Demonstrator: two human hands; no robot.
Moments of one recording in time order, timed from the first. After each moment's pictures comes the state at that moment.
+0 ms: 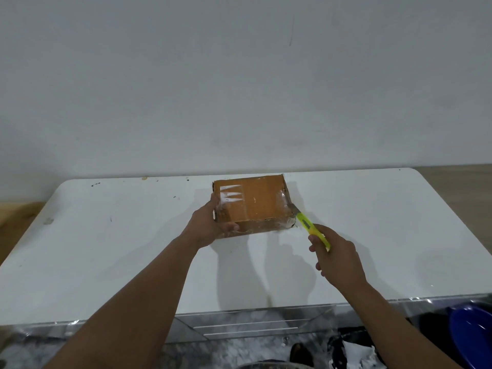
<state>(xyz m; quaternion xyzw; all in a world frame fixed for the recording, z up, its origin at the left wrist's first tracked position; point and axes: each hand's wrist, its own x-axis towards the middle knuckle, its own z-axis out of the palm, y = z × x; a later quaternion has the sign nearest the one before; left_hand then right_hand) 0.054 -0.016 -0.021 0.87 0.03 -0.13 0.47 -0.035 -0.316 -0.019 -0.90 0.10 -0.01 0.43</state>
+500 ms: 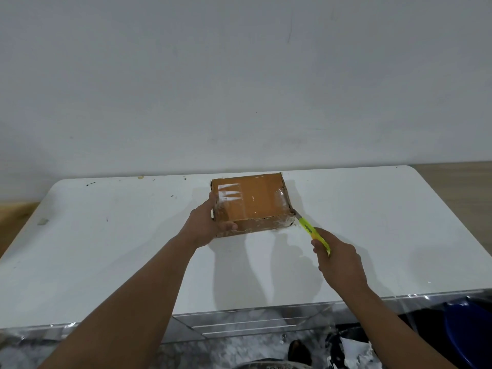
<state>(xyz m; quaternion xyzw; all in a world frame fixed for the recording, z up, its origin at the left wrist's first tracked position) 0.055 -0.013 -0.024 0.87 0.04 -0.14 0.47 -0.041 -0.318 -0.029 -0.95 0.10 -0.03 0.30</state>
